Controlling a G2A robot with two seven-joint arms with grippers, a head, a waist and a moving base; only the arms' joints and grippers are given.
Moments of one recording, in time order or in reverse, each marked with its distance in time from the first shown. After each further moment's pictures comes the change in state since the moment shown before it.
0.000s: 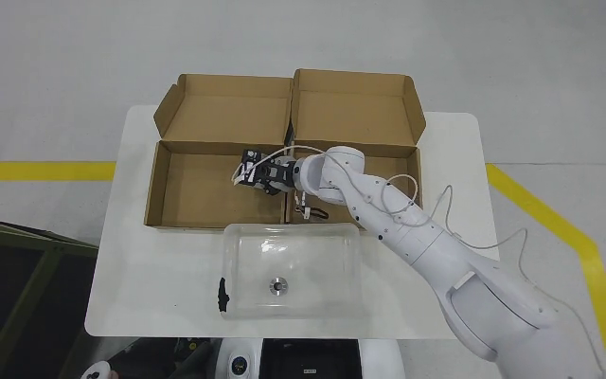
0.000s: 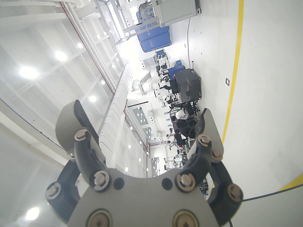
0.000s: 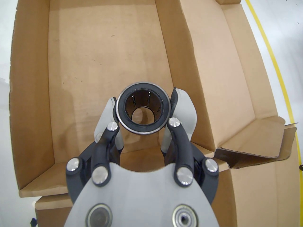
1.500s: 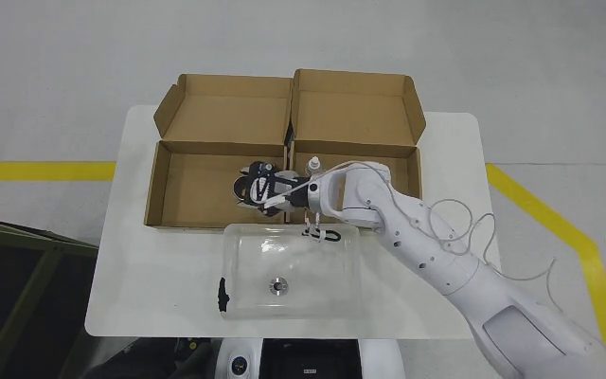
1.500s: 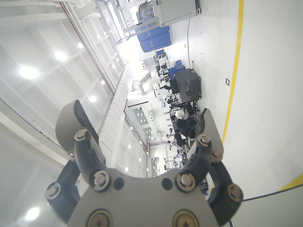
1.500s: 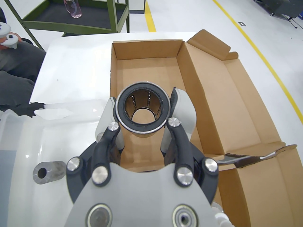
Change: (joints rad) left arm 0.000 0.000 0.000 0.000 0.000 0.000 0.000; right arm -0.158 0.181 0.119 -0.452 0.175 -0.058 0.039
